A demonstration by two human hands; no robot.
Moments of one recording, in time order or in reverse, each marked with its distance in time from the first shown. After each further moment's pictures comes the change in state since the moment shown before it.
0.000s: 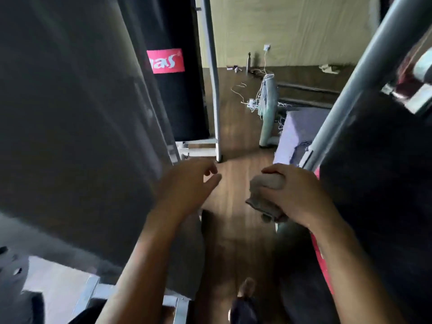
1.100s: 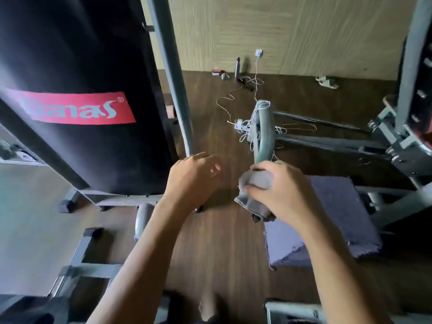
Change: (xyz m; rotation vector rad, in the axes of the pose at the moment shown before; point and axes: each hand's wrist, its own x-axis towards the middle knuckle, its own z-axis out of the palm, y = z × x) left_hand 0.608 -0.029 0.075 0.032 0.036 0.029; right_hand 0.590 0.035 -0.040 -0.072 0.071 0.003
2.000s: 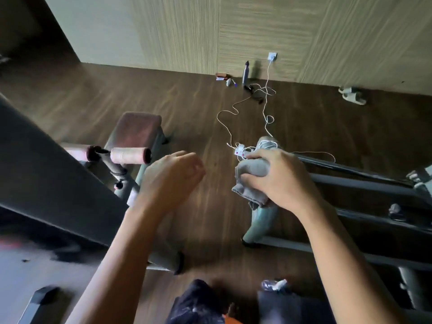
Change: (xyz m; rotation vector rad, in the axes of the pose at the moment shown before) left_hand 0.467 -0.026 0.077 -0.103 -0.032 -0.135; right_hand 0.520 0.090 -0.032 -0.058 -0.110 -0.130
